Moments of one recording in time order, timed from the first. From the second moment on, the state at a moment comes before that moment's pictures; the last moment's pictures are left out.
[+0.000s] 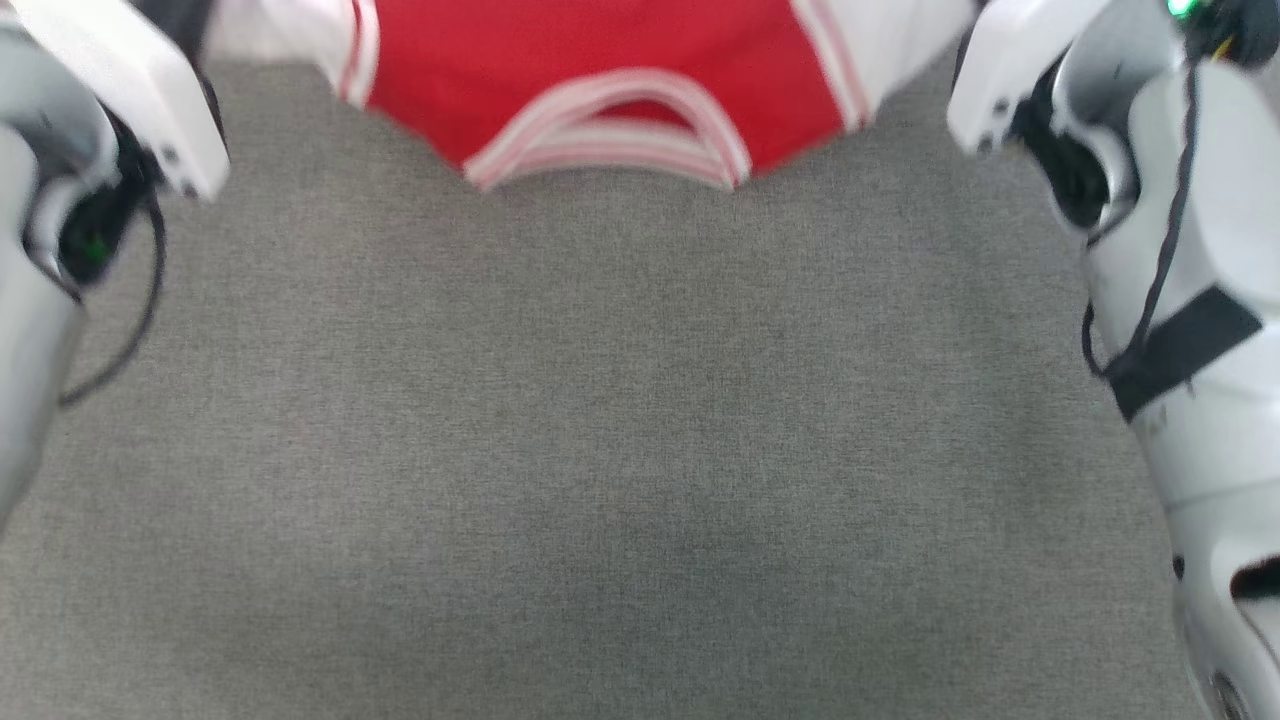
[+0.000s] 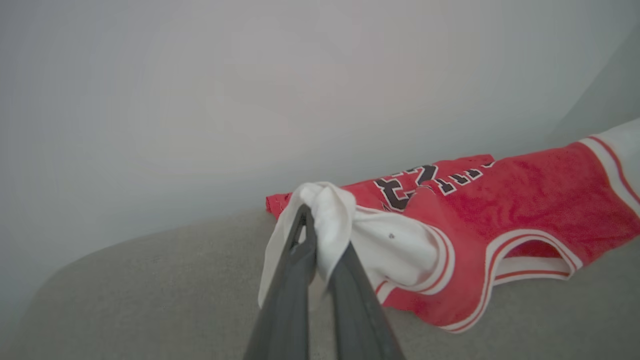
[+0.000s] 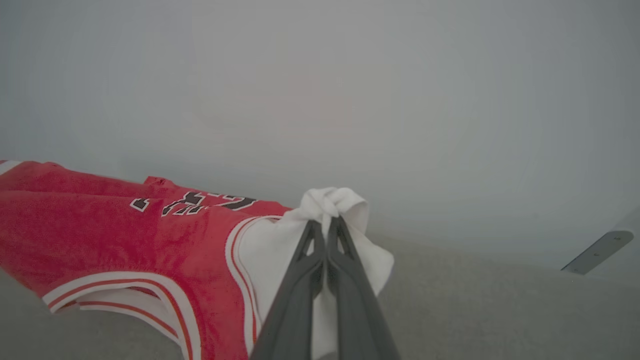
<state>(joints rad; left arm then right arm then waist) -1.18 0.61 -0.73 0.71 -0.91 -0.13 0.06 -1.14 -0.14 0.19 0.78 0.32 0.13 0.16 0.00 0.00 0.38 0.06</state>
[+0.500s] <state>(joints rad) -0.84 0.76 -0.80 0.49 -1.14 -0.09 0.34 -0.73 -0.26 0.22 0.44 0.52 0.13 0.60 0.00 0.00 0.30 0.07</state>
